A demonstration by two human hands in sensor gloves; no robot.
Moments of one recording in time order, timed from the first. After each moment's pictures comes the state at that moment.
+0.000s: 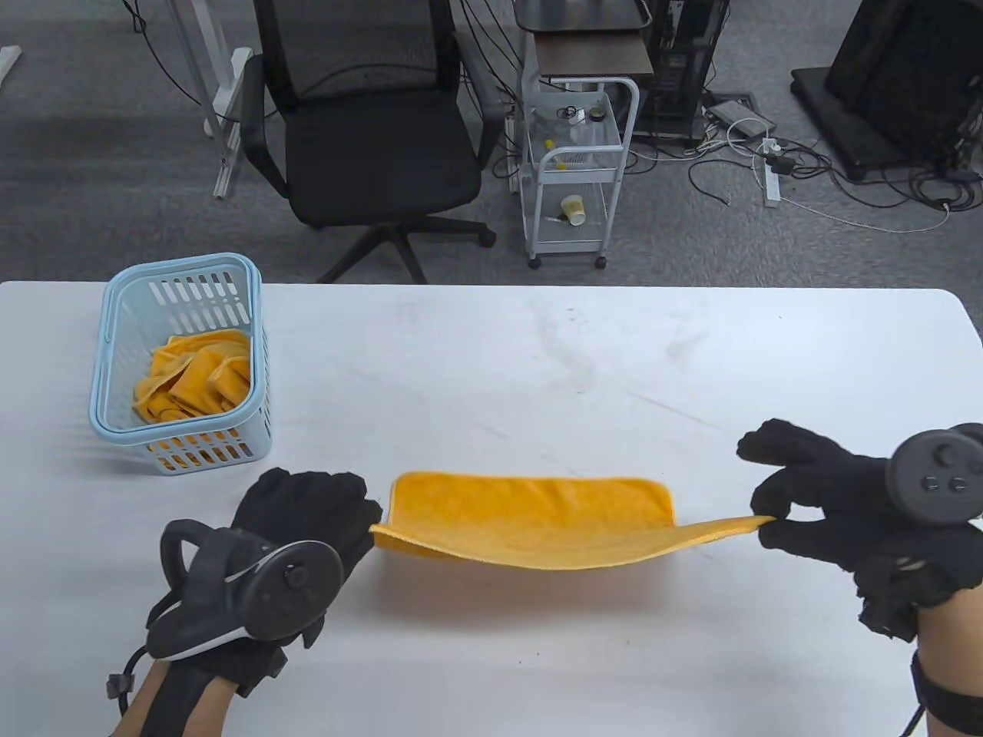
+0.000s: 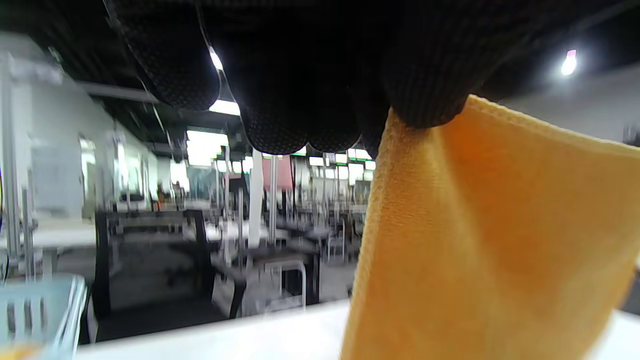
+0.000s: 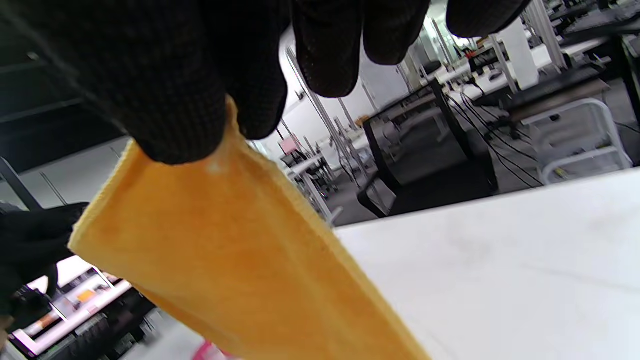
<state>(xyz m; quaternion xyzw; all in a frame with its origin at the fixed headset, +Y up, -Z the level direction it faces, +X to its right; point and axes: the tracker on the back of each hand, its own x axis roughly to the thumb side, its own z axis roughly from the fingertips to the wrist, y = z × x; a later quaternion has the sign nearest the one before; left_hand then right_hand) -0.196 -0.490 -0.170 0.11 -0.21 0.04 0.97 0.308 -0.501 -0.248 0.33 0.03 0.90 0.27</state>
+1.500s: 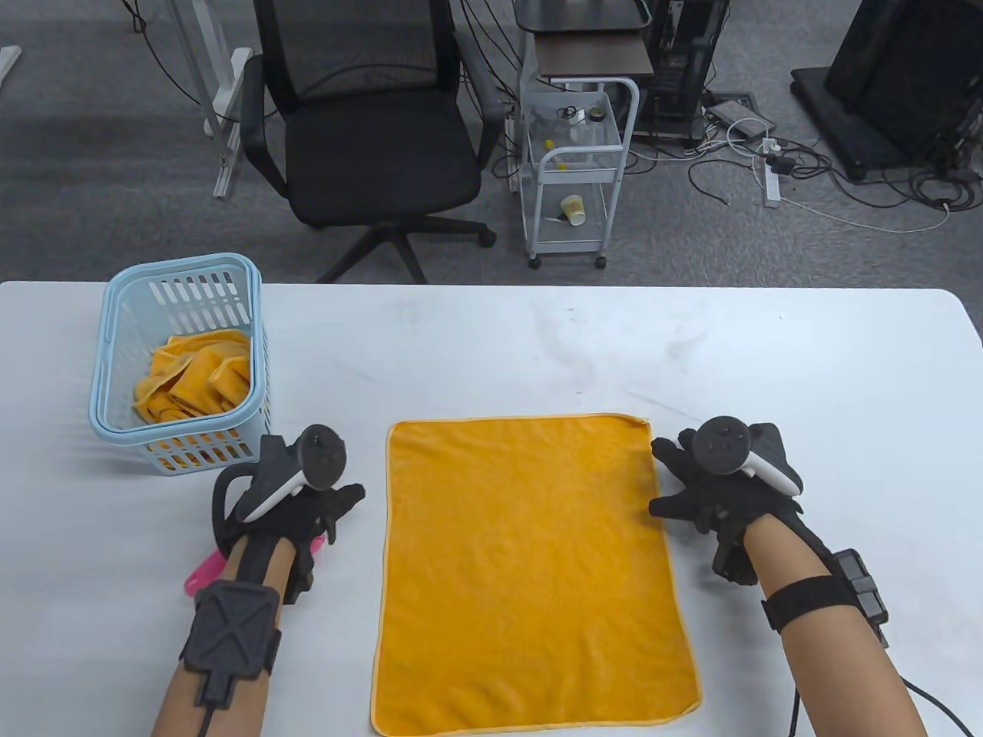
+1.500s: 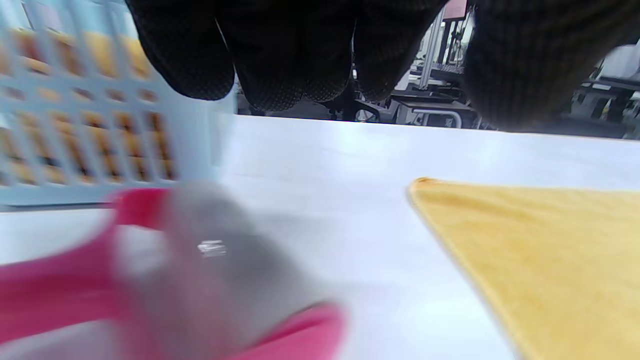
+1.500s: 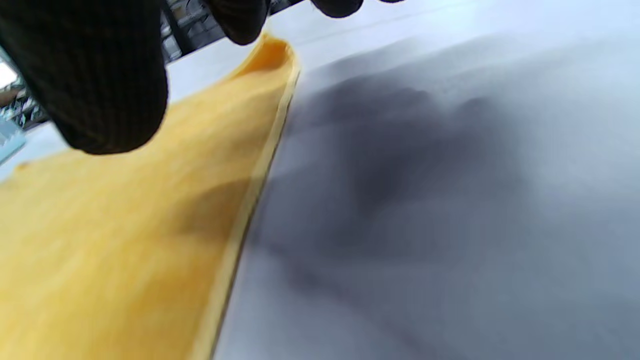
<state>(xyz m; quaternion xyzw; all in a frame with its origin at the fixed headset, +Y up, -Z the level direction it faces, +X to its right) -0.259 -0.714 -0.314 -0.15 0.01 0.01 0.99 0.272 -0.777 -0.367 0.11 0.22 0.96 0.14</state>
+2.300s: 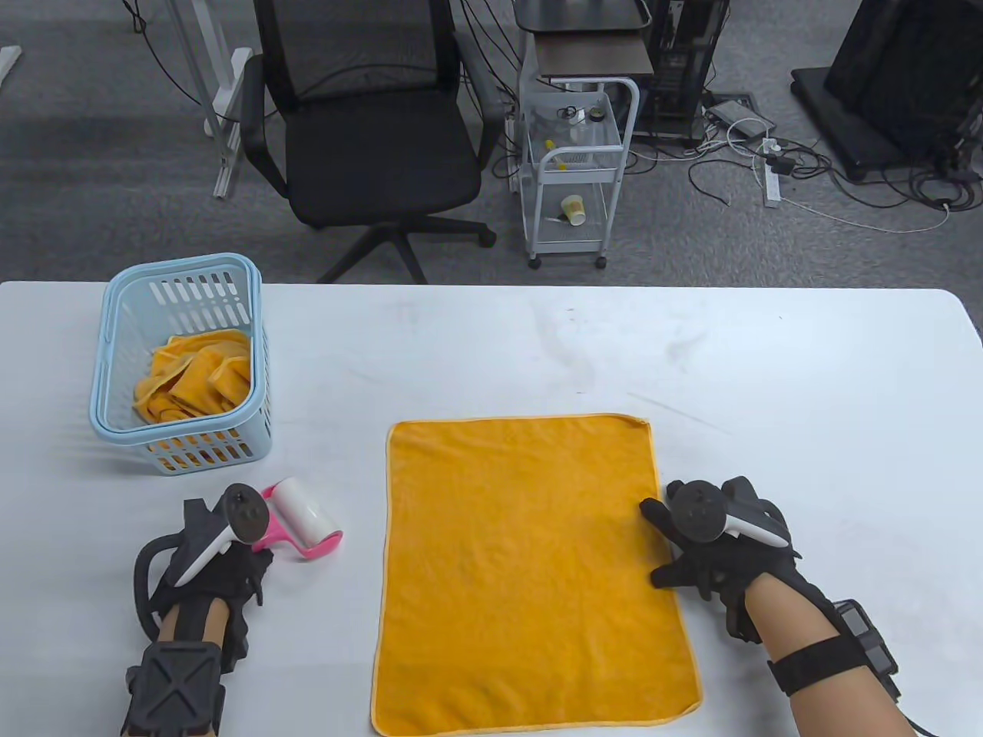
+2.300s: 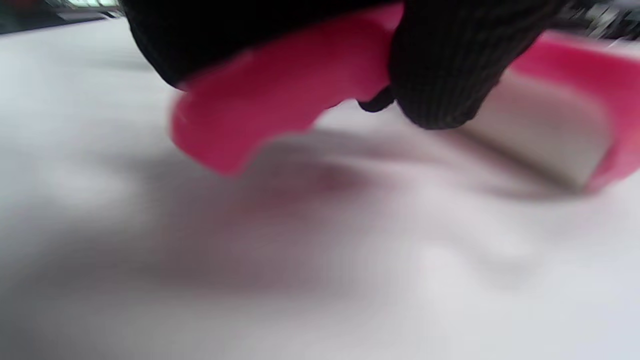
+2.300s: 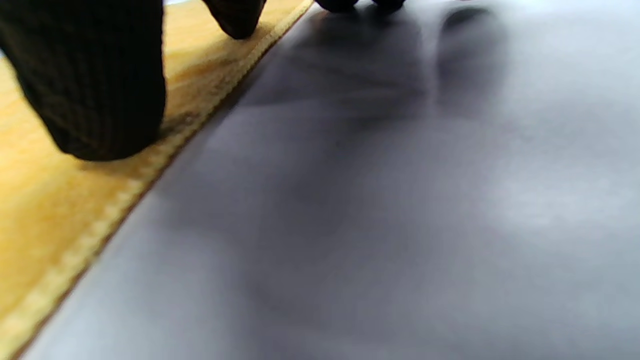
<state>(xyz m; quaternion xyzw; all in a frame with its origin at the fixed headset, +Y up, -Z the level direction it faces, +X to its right) -0.304 -0.750 -0.273 -0.20 0.08 0.06 0.97 0.259 -0.799 -0.319 0.16 0.24 0.96 0.06</state>
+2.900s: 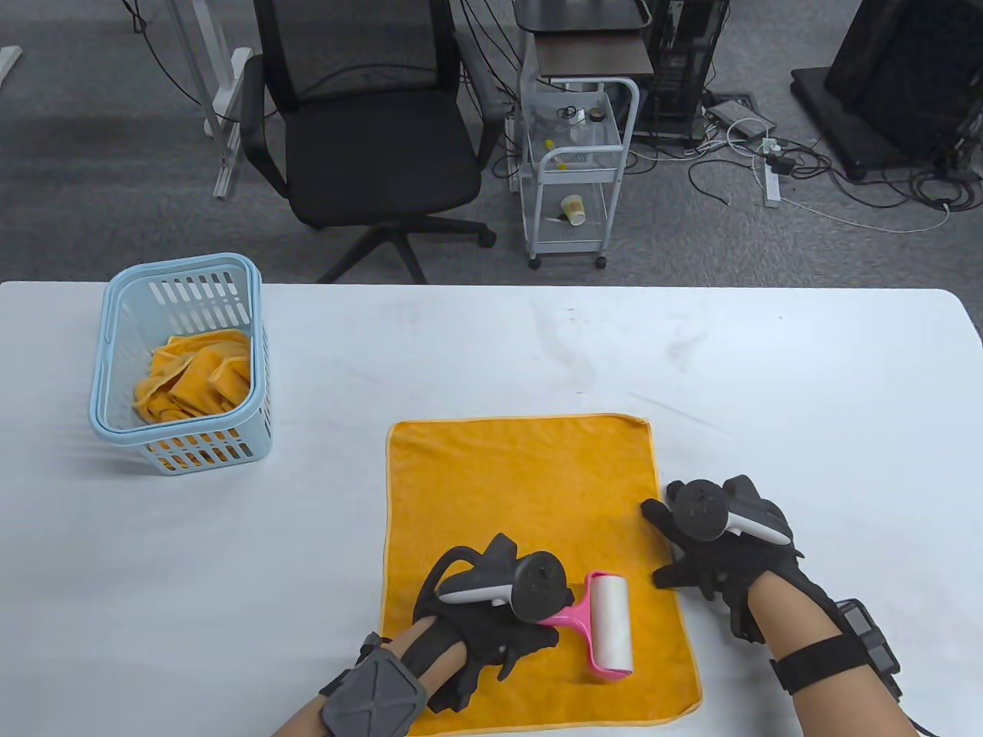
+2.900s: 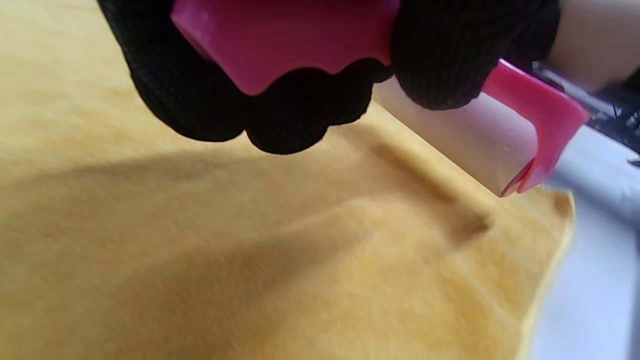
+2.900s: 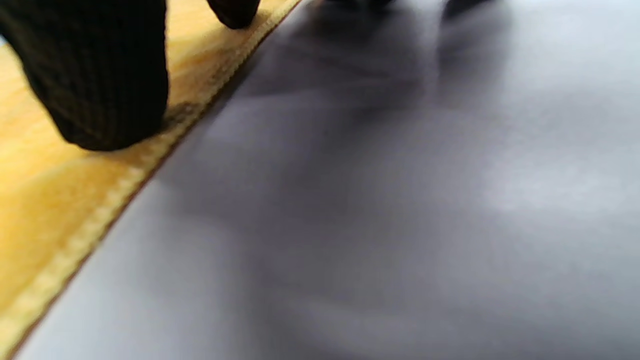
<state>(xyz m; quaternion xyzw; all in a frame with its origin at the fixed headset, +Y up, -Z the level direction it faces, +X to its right) -0.007 -0.759 -0.226 -0.29 -0.36 0.04 0.89 0.260 -0.798 -0.319 0.17 0.26 0.95 0.05</state>
